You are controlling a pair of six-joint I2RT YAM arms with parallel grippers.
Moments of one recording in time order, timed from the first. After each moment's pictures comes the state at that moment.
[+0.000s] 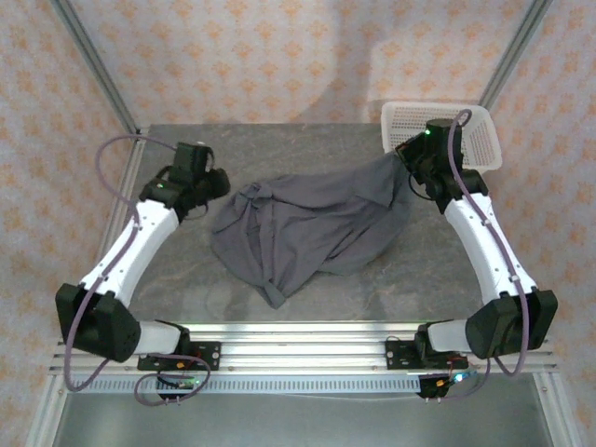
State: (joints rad) left arm -0.26 1.34 1.21 -0.69 -0.11 -0.53; right arm 0.16 1.33 1.32 -0.52 0.03 1.00
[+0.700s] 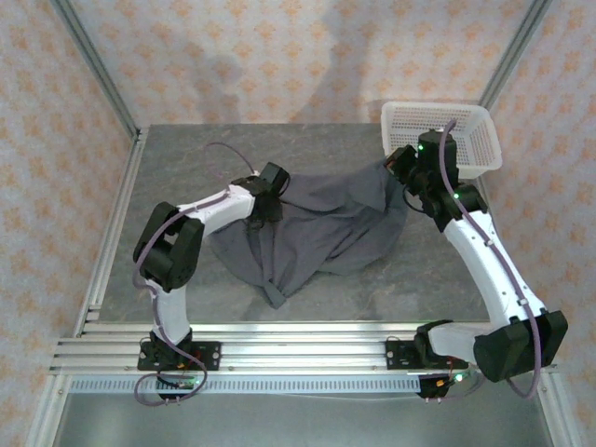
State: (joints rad) left arm -0.46 1.92 1.34 -0.60 -0.21 -0.55; right arm 0.24 1.22 1.25 -0.52 0.01 0.87
